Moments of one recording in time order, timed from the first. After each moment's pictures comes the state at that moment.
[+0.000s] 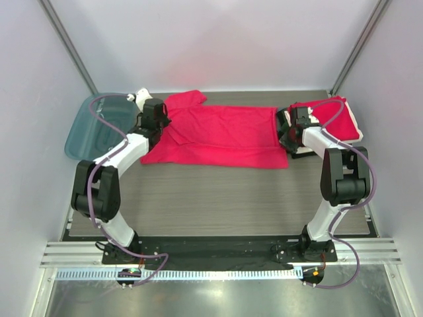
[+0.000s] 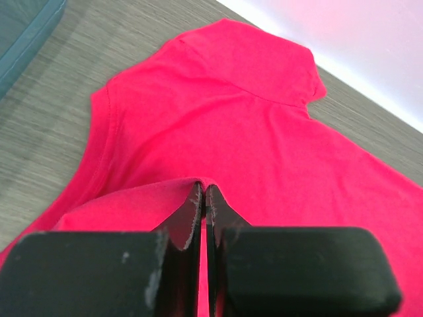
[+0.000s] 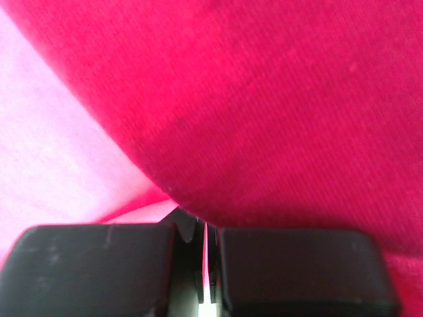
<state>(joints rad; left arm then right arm) -0.28 1.67 1.18 0.02 -0.40 -0.61 0.04 1.79 1.19 -0.41 0.14 0.73</state>
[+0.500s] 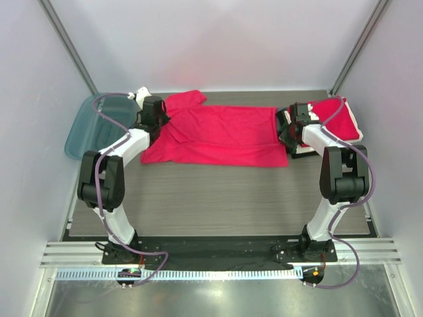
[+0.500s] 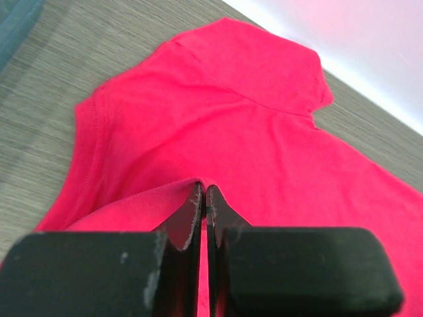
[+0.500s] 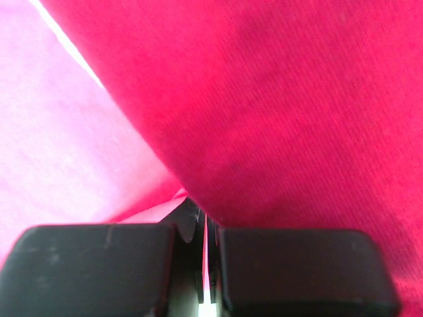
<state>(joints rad) -0.24 1.79 1.25 0.06 -0.34 -0.61 0.04 1.81 1.23 -0.41 0.14 0.73</state>
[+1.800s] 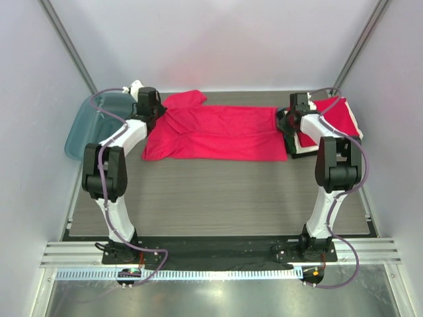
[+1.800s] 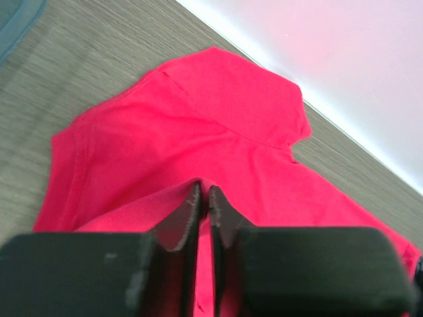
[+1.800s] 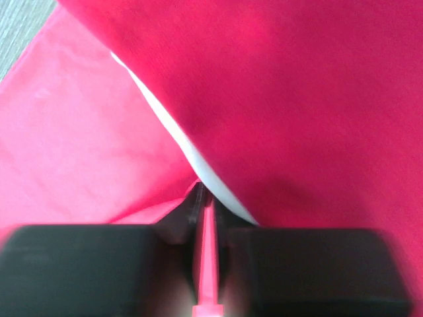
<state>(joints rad) -0.17 1.88 1.39 0.02 -0.25 -0.71 0.03 1.95 1.42 -0.38 0.08 0.74</state>
